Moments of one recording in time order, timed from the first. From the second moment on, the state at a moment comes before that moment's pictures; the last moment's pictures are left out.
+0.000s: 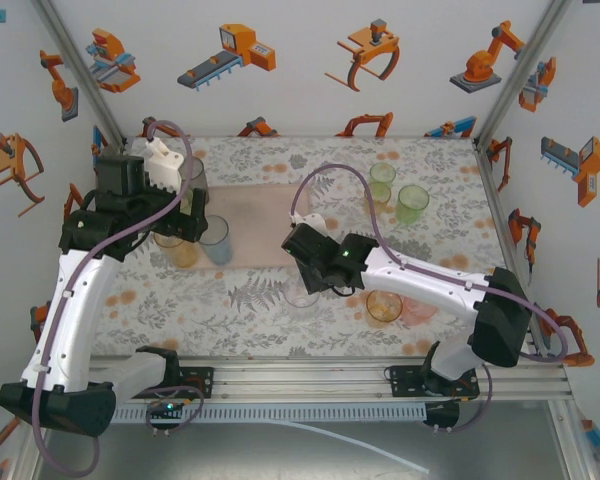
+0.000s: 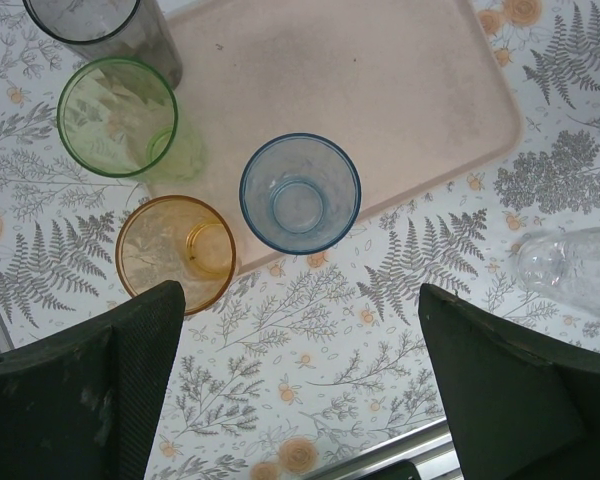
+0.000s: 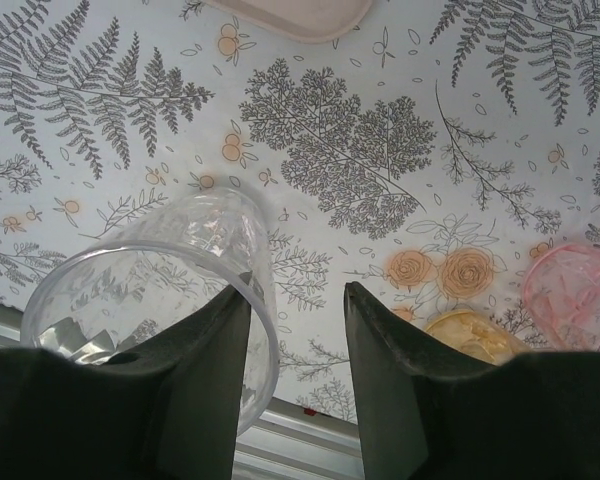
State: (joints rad) left arm -0.23 1.10 1.36 -0.94 0.16 0.15; right arm 1.06 1.52 1.22 -0.81 0.32 0.53
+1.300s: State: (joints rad) left arm -0.21 1.08 1.37 -0.95 0.18 0.14; right arm 1.06 1.53 1.22 -0.78 0.30 0.53
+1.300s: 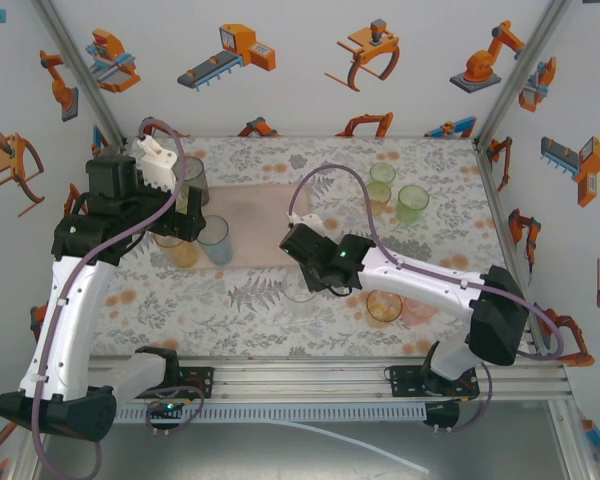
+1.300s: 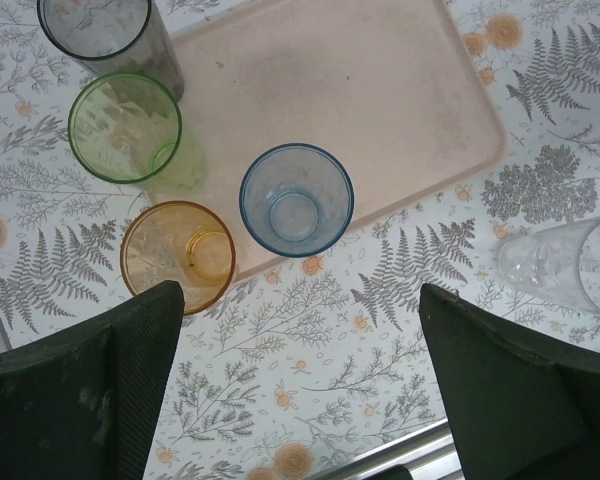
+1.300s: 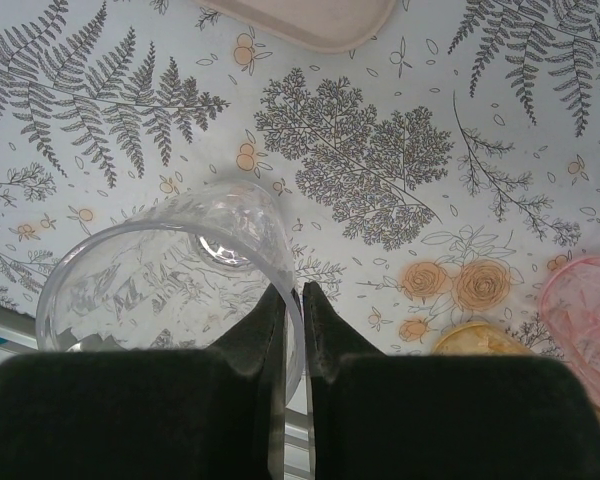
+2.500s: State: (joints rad) left arm -0.06 1.08 1.37 -0.95 0.12 0.09; right arm 0.83 1.60 1.54 -0.87 0.18 0.45
